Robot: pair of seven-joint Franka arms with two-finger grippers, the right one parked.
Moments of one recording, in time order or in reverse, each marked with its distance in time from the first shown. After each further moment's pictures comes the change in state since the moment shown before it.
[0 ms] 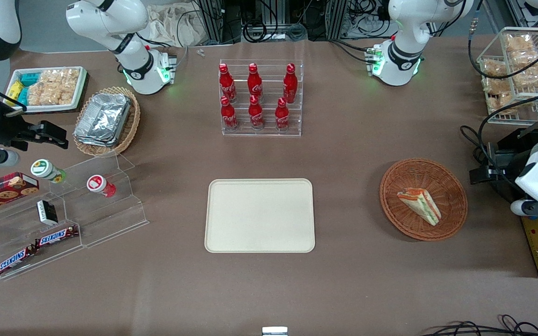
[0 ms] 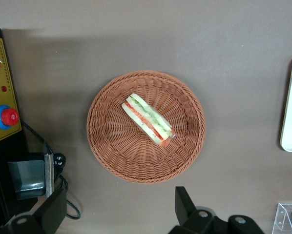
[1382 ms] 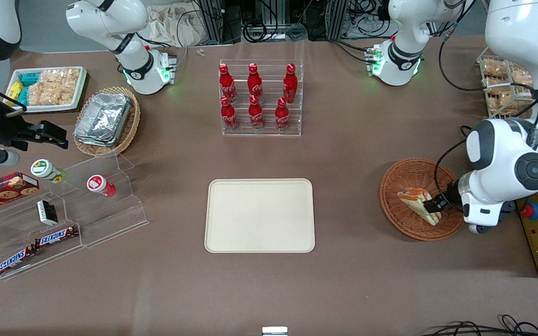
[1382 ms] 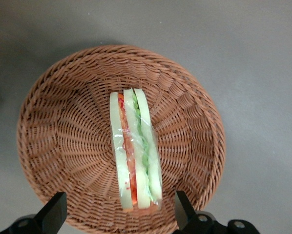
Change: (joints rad) arm -0.003 0.067 -0.018 -0.445 -0.003 0.507 -0.699
